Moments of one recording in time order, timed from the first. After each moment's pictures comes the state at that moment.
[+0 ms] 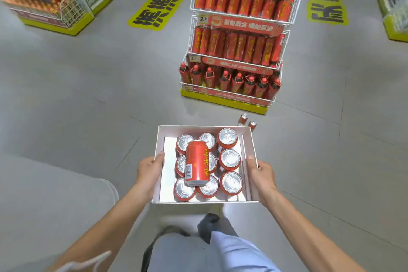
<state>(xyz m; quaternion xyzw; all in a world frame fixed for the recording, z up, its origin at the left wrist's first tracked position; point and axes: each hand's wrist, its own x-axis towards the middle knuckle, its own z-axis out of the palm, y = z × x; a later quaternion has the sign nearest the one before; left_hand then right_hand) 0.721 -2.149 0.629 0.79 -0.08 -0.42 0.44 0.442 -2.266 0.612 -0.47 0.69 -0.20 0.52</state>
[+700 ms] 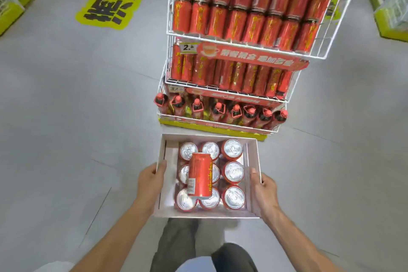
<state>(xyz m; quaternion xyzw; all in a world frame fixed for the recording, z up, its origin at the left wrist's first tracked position) 0.925 -2.557 0.500 0.78 -0.14 -0.47 0.39 0.627 -2.633 0.513 -0.40 0.74 -0.22 0.50</state>
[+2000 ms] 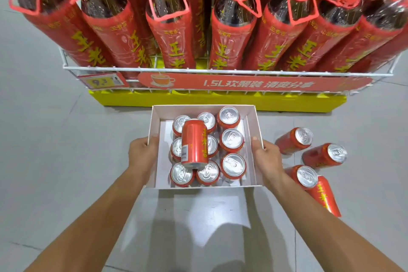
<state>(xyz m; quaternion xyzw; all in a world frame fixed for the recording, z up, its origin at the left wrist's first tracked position) 0.963 -2.803 -0.154 0.81 -0.21 -0.40 0.37 0.675 -2.846 -0.157 -0.42 0.76 -0.25 0.44</state>
